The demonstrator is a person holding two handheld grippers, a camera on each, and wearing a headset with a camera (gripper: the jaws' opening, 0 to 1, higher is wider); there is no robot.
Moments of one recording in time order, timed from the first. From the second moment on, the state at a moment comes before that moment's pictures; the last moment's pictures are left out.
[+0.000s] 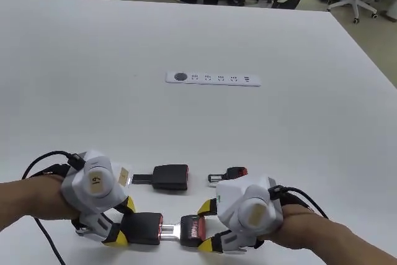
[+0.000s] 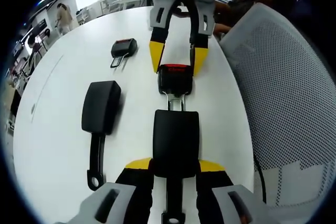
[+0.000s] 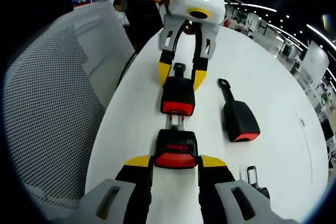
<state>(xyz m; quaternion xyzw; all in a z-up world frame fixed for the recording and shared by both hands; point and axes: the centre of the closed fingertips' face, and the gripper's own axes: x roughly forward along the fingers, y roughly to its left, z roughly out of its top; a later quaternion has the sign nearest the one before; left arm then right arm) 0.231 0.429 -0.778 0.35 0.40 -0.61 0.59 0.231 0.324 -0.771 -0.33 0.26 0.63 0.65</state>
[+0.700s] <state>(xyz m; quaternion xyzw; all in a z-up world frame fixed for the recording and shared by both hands) 0.232 0.430 -0.779 0.36 0.40 -0.60 0.59 0.234 0.333 -0.774 -0.32 0.26 0.63 0.66</state>
